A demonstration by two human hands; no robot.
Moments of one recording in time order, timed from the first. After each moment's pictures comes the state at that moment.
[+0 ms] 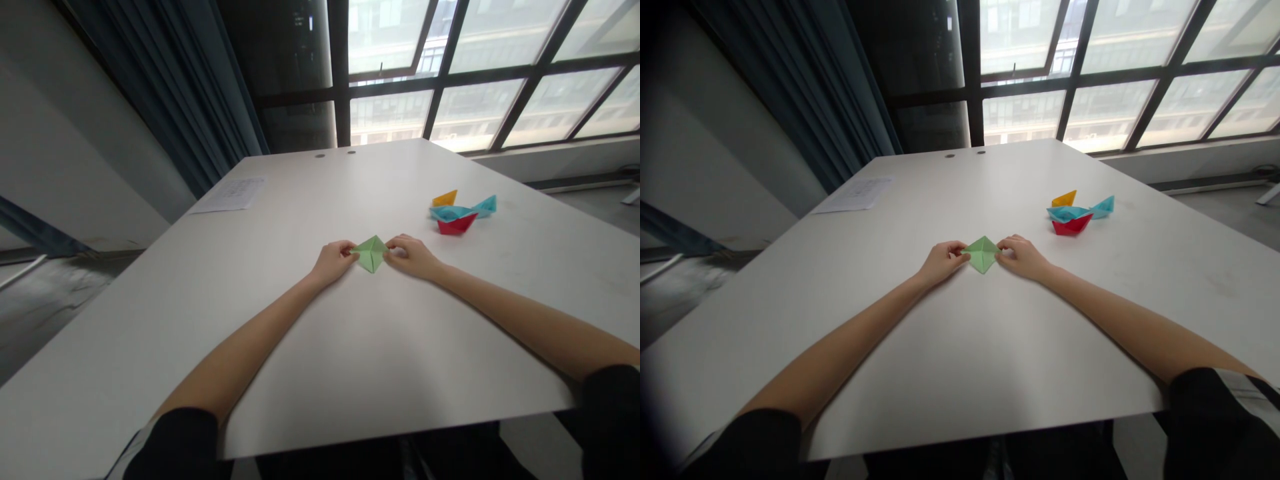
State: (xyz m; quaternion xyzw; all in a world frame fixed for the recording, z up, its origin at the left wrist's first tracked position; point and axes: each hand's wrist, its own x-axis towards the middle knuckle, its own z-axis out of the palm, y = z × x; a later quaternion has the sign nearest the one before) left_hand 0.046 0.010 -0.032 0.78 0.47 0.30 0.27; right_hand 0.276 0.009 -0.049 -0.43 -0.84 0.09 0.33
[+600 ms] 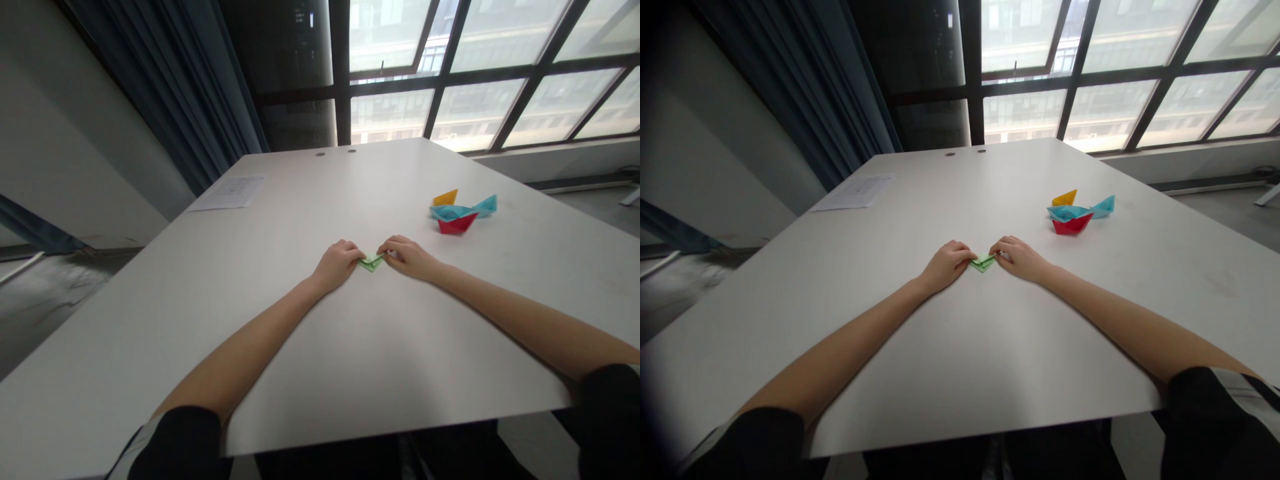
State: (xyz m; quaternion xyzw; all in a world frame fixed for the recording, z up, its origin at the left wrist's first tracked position) left_hand 0.046 0.007 -0.040 0.90 0.35 0.24 0.06; right_hand 0.275 0.010 -0.052 -0.34 -0.89 0.08 0.31
